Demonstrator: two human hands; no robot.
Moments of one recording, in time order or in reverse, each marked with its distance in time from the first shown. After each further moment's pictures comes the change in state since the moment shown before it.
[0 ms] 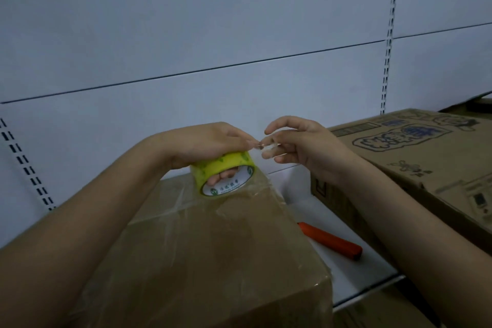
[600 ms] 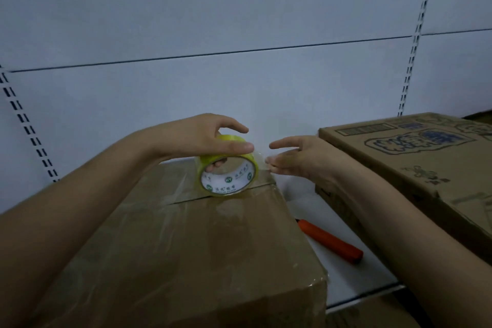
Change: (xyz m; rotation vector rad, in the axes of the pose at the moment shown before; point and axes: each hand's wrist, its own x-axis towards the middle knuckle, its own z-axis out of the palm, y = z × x) left_hand -0.011 -0.020 0.000 0.083 0.115 -0.064; right_hand 0.005 0.023 0.002 -0.068 0.063 0.282
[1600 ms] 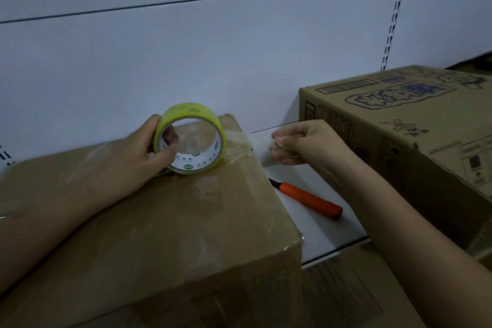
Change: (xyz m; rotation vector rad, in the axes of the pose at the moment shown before) left_hand -0.028 -0.084 0.066 -0.014 0.452 0.147; right_hand -0.016 0.052 -0.025 -0.072 0.231 -0.031
